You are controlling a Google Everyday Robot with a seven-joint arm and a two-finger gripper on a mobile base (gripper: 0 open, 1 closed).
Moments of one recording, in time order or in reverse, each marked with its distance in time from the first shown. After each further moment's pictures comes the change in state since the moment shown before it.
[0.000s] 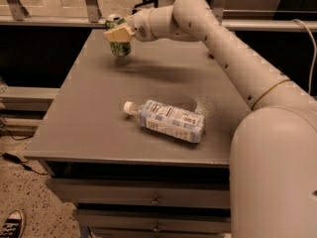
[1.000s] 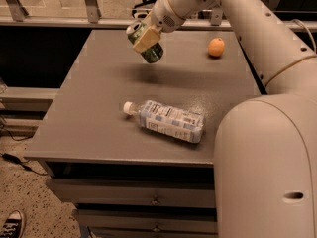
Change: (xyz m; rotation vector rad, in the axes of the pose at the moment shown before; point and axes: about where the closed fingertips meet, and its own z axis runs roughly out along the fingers) arm 0.027 0.014 -0.096 -0.146 0.437 -0.250
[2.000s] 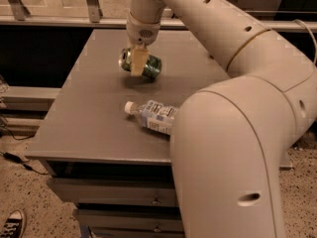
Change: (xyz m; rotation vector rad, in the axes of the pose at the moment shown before) arm 0.020 0.063 0.040 -0.219 0.477 -0.267
